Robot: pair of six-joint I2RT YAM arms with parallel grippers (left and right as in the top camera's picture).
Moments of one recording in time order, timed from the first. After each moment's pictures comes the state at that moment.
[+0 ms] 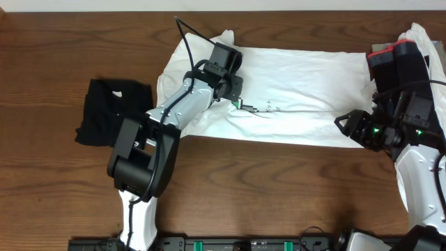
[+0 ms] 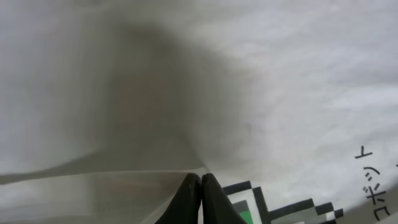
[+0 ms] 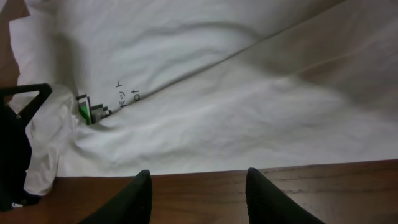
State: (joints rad) left arm -0.45 2.09 1.47 -0.39 0.07 -0.11; right arm -0.31 1.35 0.86 -0.64 -0.50 0.26
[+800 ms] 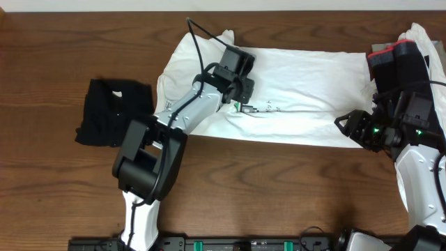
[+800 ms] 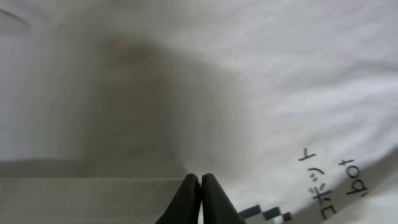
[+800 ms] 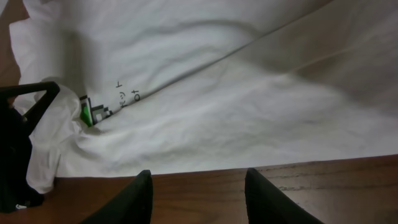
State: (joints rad) left arm -0.51 2.09 1.47 -0.34 0.10 -0.11; right arm -0.31 1.35 0.86 -0.65 -0.50 0.28
